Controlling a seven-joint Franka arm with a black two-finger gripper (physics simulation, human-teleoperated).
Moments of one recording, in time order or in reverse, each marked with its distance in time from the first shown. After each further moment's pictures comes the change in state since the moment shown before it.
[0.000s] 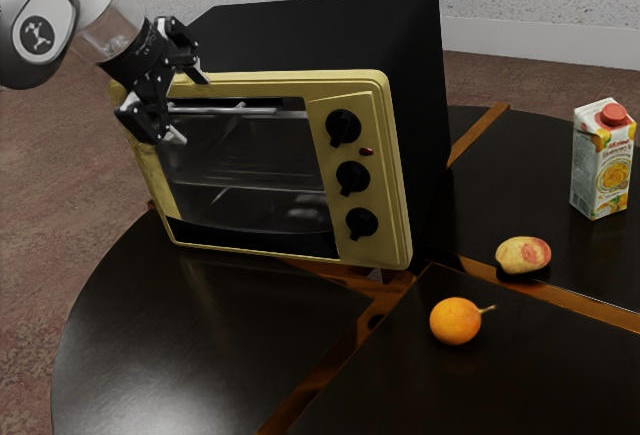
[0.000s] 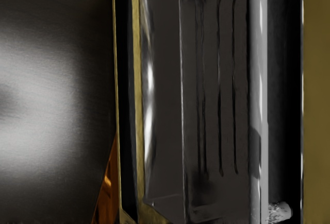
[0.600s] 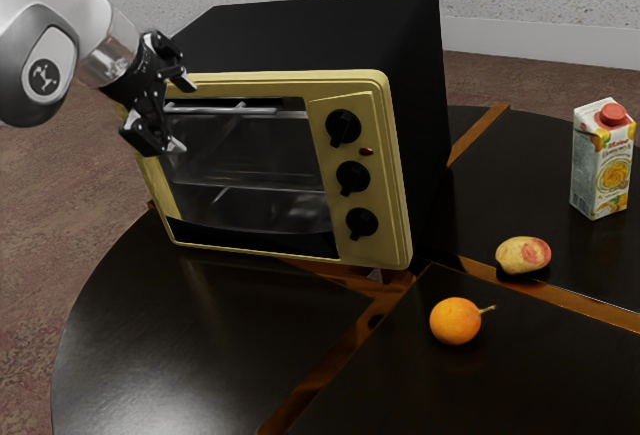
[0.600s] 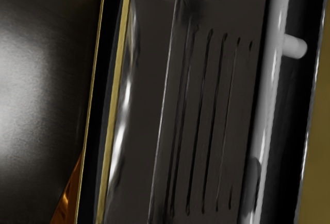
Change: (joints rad) arm 0.082 -0.050 -0.040 -0.150 0.010 0.200 -0.116
